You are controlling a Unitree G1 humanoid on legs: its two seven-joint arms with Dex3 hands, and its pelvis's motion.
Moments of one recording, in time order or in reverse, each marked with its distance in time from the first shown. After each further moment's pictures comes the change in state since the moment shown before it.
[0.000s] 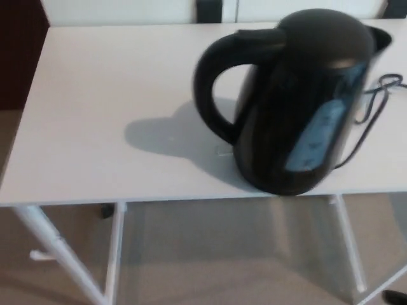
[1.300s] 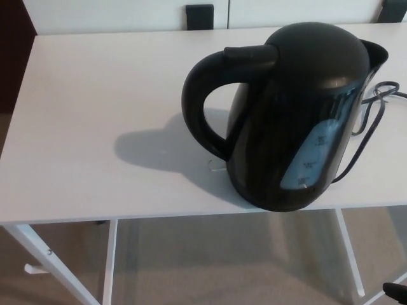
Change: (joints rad) left_arm -0.018 0.003 -0.012 0.007 0.001 0.001 0.014; right_arm -0.021 0.004 -0.005 0.005 -0.008 0.009 0.001
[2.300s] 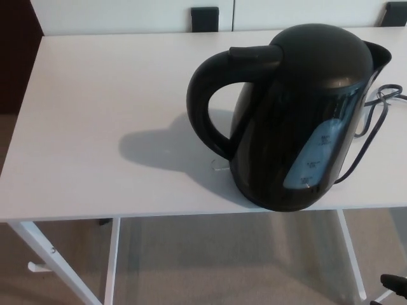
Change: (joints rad) left_arm 0.039 0.222 0.426 -0.254 -0.181 0.077 -0.019; right_arm -0.027 0.000 0.003 -0.008 0.001 0.008 0.002
